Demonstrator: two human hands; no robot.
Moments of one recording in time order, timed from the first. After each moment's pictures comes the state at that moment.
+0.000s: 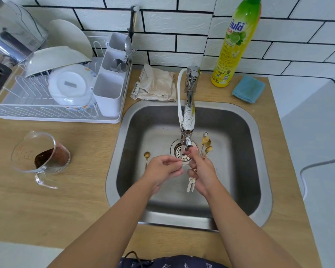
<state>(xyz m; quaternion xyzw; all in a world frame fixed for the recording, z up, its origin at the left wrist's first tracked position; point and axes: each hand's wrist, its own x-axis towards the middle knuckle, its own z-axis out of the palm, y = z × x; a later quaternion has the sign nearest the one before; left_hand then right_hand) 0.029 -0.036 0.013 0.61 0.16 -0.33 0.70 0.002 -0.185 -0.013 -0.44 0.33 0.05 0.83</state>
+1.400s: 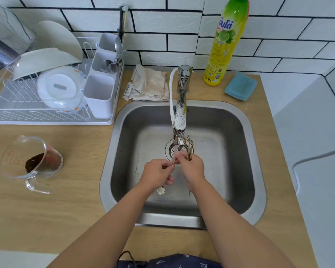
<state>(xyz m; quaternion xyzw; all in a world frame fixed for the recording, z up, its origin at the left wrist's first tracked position) 0.026 -0.038 -0.008 0.80 0.07 -0.28 0.53 0.012 -0.170 -0.031 -0.66 0.36 0.03 0.66</state>
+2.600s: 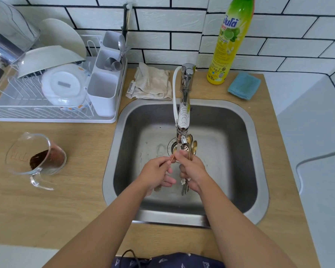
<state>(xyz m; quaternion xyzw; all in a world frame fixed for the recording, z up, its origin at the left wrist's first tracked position) 0.025 -0.025 -0.001 0.71 0.10 -0.35 0.60 0.005 -0.175 -0.024 -0.51 0.30 0.15 0.79</state>
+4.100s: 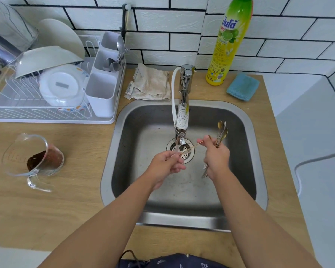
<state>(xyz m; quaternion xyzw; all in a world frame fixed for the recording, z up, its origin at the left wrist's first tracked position) 0.040 -0.056 -0.006 0.63 0.10 -0.33 0.69 0.028 -0.229 -0.006 -0.58 0.40 -0.09 0.70</state>
